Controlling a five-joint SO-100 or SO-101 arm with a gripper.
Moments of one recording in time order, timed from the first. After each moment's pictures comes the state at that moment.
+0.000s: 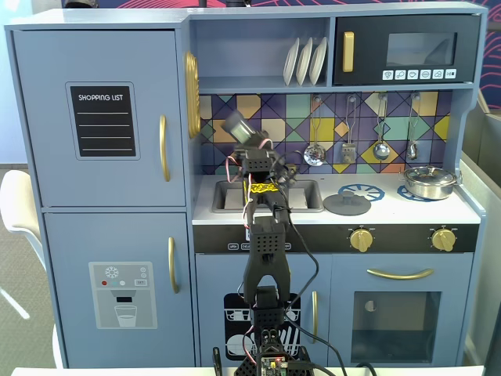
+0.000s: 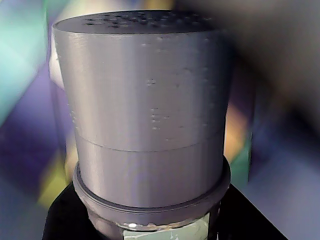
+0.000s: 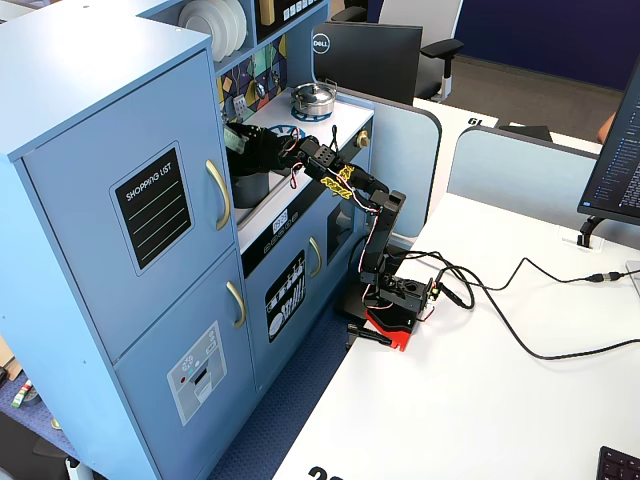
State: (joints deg) arm -0.2 104.9 78.7 36.3 54.8
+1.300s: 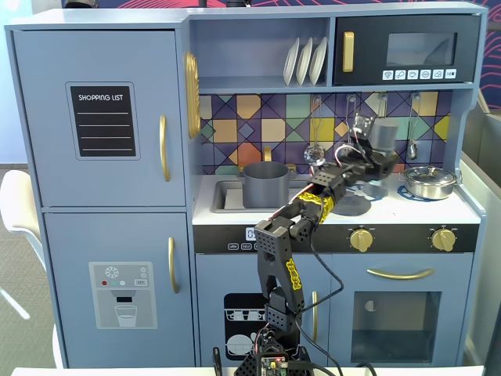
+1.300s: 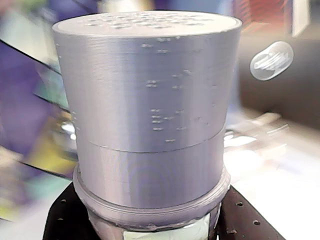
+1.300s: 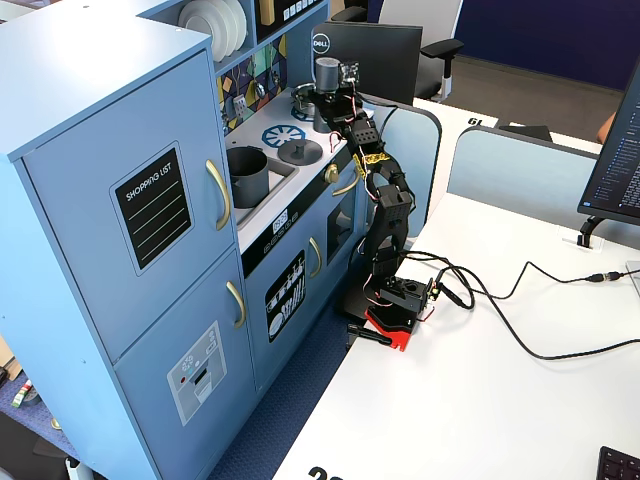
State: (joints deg) arm 48.6 104.8 88.5 15.0 -81.8
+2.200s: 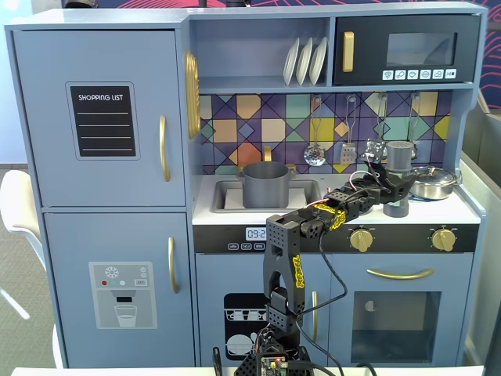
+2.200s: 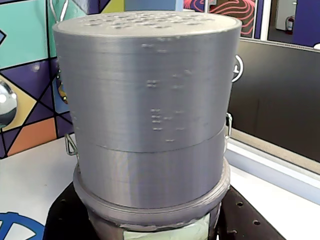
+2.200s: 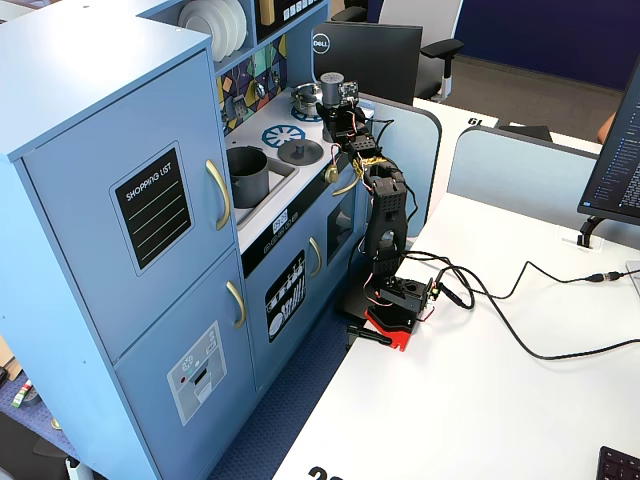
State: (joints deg) arm 51.6 94.0 95.8 -4.5 -84.6
